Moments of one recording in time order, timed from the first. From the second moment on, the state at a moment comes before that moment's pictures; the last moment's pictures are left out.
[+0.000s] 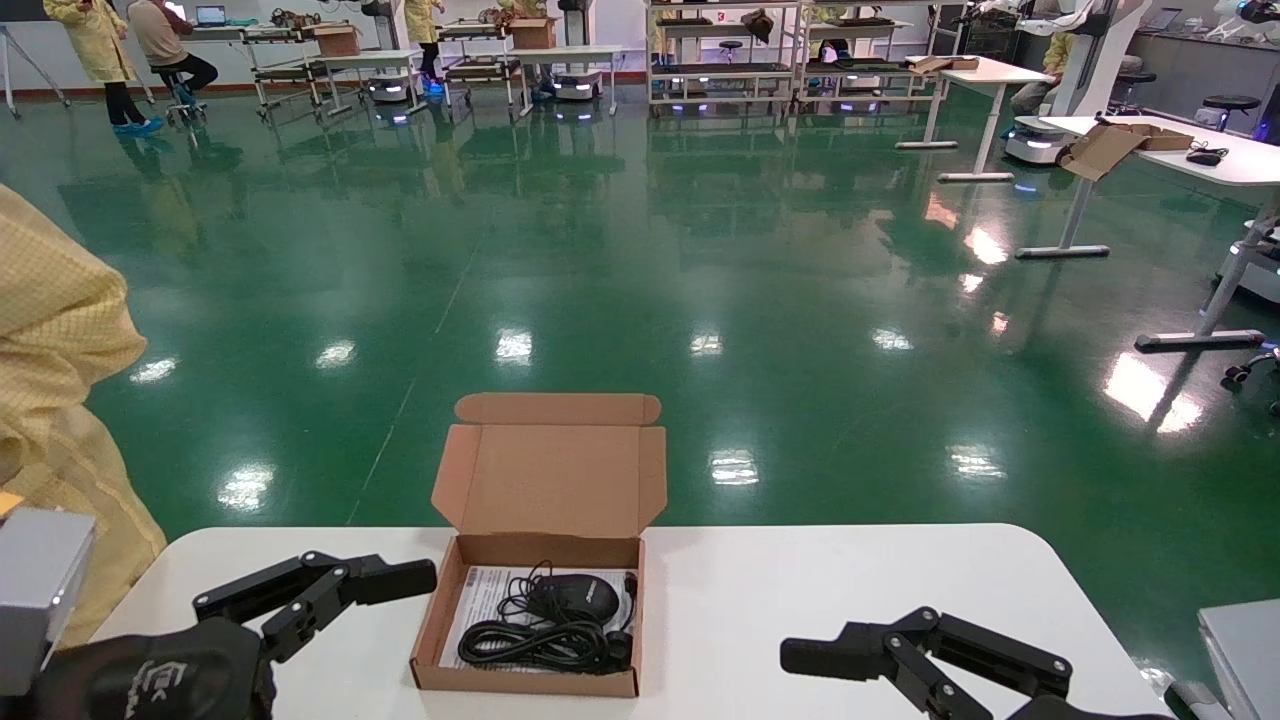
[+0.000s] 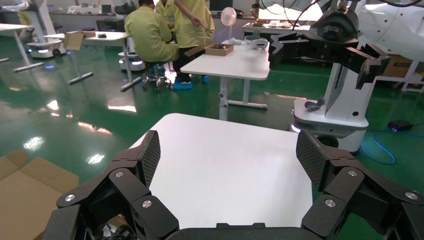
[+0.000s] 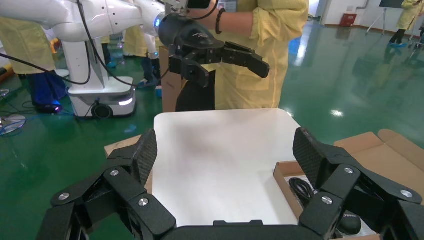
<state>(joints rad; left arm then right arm) -1.04 0.53 0.38 -1.18 0.60 1.37 -0.11 1.07 -0.61 -0.28 1.28 -0.73 -1.49 0.19</state>
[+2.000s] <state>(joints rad) -1.04 0.53 0.38 -1.18 0.60 1.37 -0.11 1.68 -1.35 -0.66 0.37 -1.43 -0.99 0.54</state>
